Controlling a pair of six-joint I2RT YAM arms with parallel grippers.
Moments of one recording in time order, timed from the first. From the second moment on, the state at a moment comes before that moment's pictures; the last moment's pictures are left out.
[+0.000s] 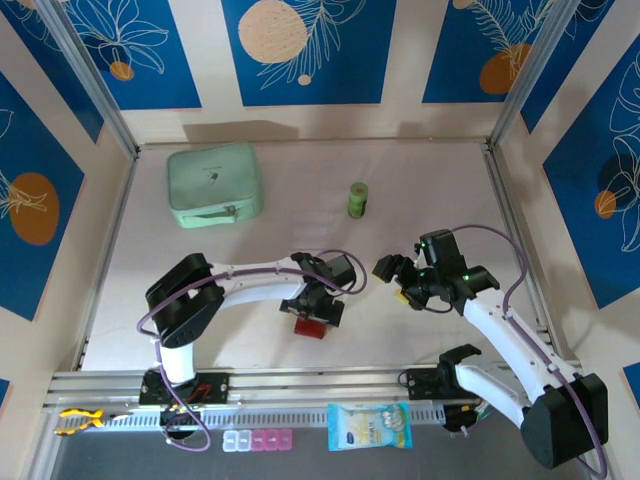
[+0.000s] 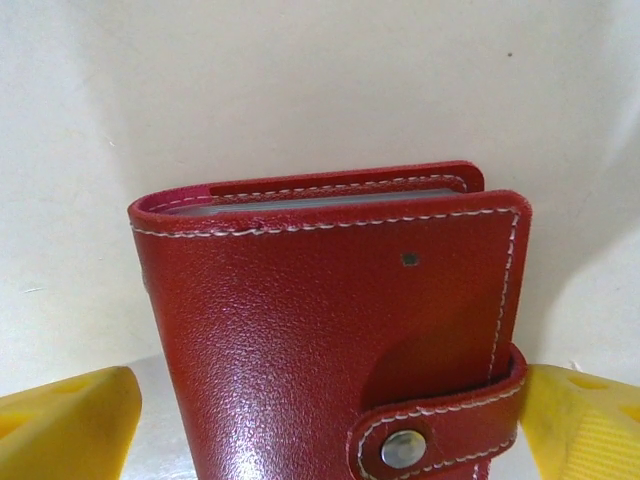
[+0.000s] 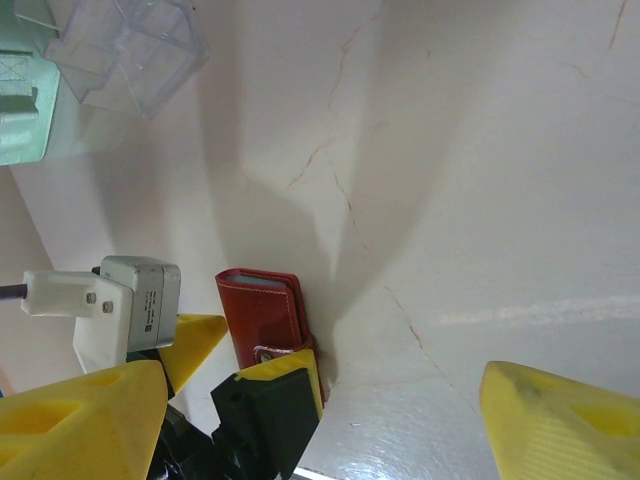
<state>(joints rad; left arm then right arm) -1.07 1.85 1.22 -0.86 -0.05 -0.76 0.33 0.91 0.63 -0.70 -0.40 0.95</state>
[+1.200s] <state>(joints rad) -0.82 1.88 1.23 -0.67 0.05 -0.81 0.33 1.00 0.64 -0.67 -0.42 0.93</state>
